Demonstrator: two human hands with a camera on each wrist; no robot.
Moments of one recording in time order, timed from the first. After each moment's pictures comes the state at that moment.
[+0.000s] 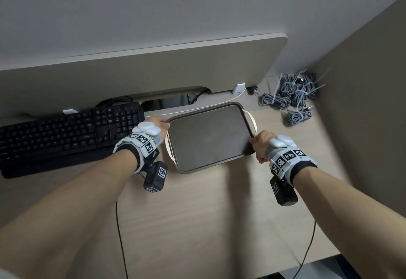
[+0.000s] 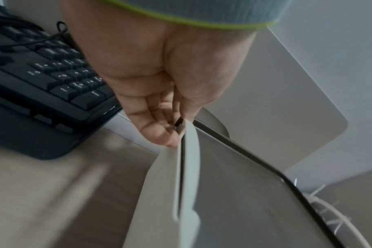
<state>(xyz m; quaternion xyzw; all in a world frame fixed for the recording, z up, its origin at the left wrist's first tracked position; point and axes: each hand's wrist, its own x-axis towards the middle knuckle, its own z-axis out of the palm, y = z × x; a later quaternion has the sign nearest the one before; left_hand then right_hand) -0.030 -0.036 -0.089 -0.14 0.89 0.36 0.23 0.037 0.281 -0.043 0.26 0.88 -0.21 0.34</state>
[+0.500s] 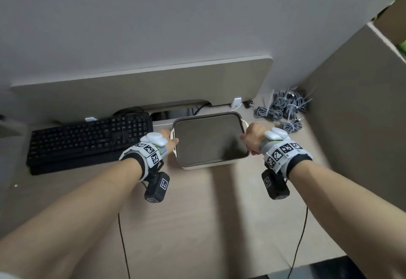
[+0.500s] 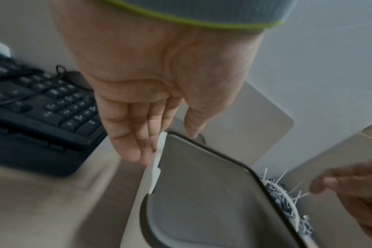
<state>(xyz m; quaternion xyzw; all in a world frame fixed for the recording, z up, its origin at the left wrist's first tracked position) -0.017 -0.060 -0.140 -0.10 0.92 0.26 0.27 0.042 0.269 0.015 0.14 0.94 -0.15 0.28</state>
